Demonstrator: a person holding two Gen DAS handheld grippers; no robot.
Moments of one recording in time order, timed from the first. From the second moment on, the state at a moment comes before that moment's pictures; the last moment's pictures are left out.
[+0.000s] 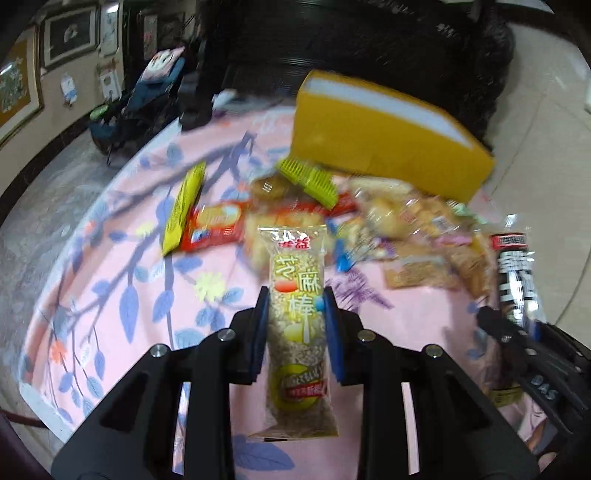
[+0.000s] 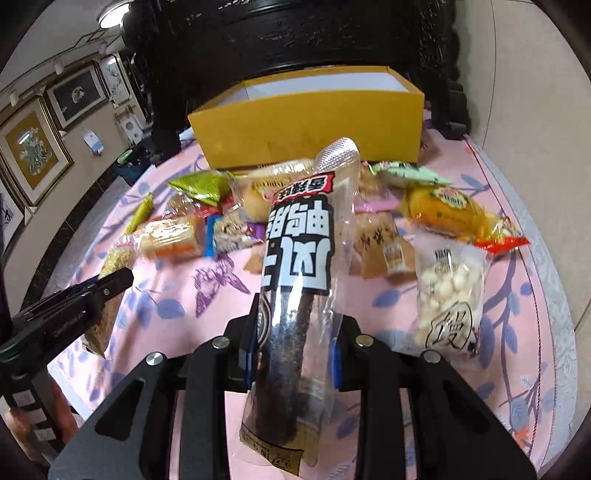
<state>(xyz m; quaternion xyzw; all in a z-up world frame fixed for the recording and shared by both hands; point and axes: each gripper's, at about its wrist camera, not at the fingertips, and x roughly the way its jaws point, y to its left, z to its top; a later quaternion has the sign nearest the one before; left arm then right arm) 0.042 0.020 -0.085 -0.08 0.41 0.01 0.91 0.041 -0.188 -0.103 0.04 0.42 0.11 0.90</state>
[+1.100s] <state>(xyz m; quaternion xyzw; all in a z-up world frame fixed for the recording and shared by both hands) 0.271 -0.030 0.006 -0.06 0.43 -0.07 0.90 0.240 -0.212 -0.010 0.08 0.42 0.08 0.90</state>
